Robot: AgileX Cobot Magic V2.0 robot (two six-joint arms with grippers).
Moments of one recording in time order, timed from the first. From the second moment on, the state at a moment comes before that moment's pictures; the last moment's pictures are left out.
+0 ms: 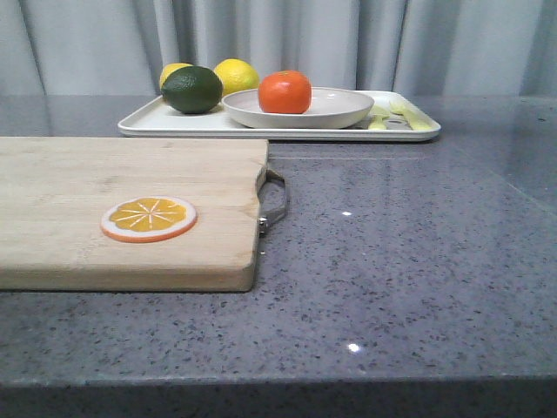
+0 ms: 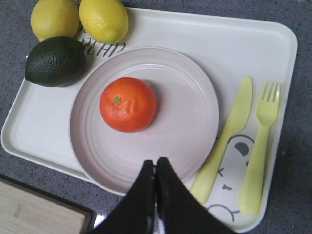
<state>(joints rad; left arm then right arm) -0.78 0.52 -0.62 -0.40 0.27 0.14 0.22 2.08 -2.45 0.27 1.25 0.09</state>
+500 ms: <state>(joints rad) -0.78 0.52 -0.62 -0.40 0.27 0.14 0.22 1.61 -1.80 0.26 1.11 -0.01</state>
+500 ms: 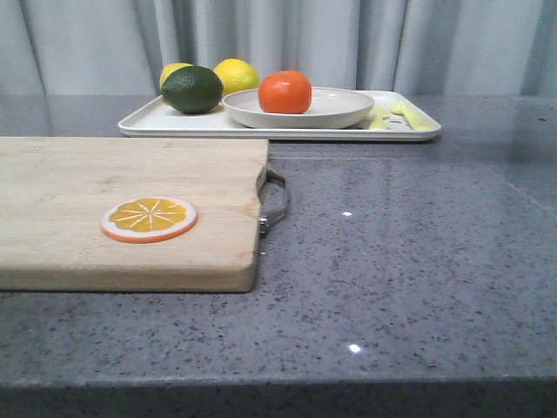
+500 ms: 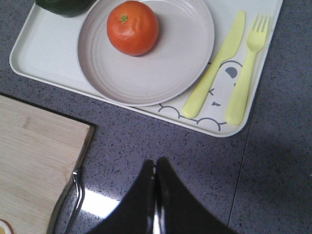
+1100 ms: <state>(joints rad) -0.78 0.52 -0.62 -0.40 0.32 0.14 0.22 0.92 -0.95 0.26 0.69 -0.13</state>
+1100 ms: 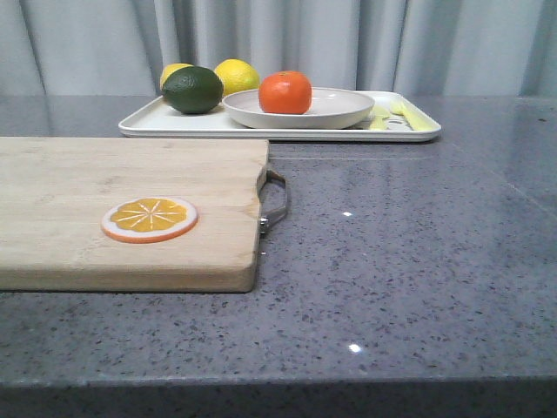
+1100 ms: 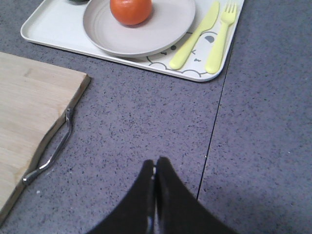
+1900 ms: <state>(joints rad) -0.78 0.25 -0.48 -0.40 0.33 0.14 0.22 0.23 -0.51 0.26 0.64 -0.18</state>
